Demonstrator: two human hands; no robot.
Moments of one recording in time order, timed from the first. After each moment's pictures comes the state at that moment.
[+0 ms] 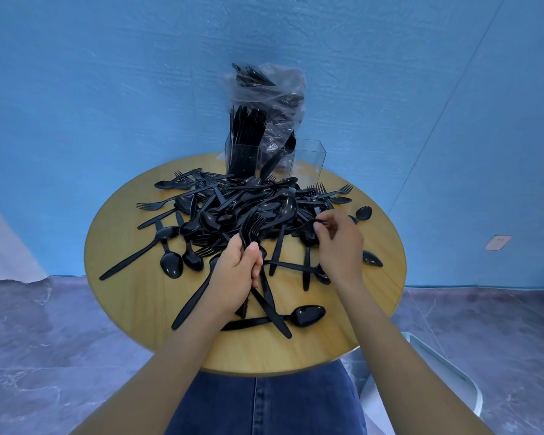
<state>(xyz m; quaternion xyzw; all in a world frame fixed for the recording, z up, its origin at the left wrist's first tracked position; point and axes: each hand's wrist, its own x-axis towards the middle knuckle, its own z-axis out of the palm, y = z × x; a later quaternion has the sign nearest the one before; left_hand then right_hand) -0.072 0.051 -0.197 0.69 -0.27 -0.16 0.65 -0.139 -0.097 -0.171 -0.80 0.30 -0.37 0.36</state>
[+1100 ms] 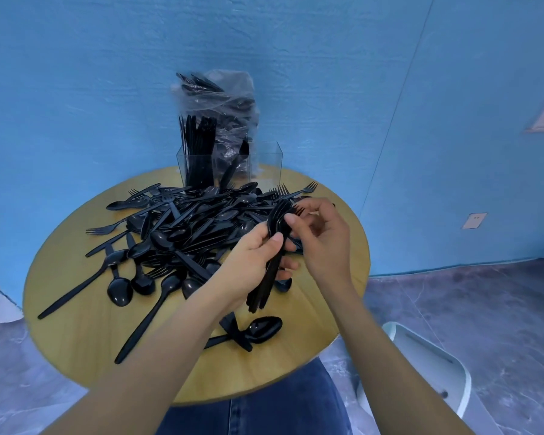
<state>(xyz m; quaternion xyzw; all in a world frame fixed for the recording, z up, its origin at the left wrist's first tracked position) -0.108 -0.018 -0.148 0.57 -0.31 -0.37 0.66 -0.170 -0.124 -0.160 -0.69 0.14 -0.48 0.52</state>
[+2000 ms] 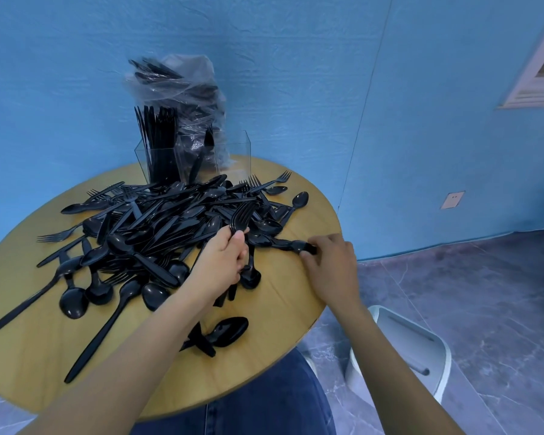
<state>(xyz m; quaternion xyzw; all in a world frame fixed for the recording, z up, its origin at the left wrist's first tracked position) -0.102 -0.040 -0.173 0.72 -0.28 -0.27 0.58 -0.218 -0.173 -0.212 -0.85 0.40 -0.23 0.23</state>
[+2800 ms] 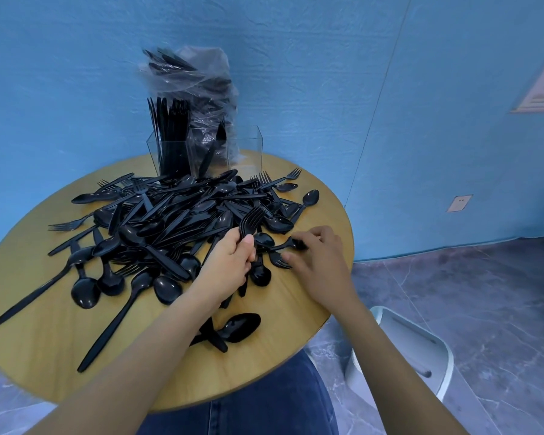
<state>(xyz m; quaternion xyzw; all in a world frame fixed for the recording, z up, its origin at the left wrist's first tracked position) -0.095 -0.033 -0.185 0.73 -0.30 -0.26 0.56 -0.203 -0.157 -0.211 -0.89 0.28 -0.25 0.27</state>
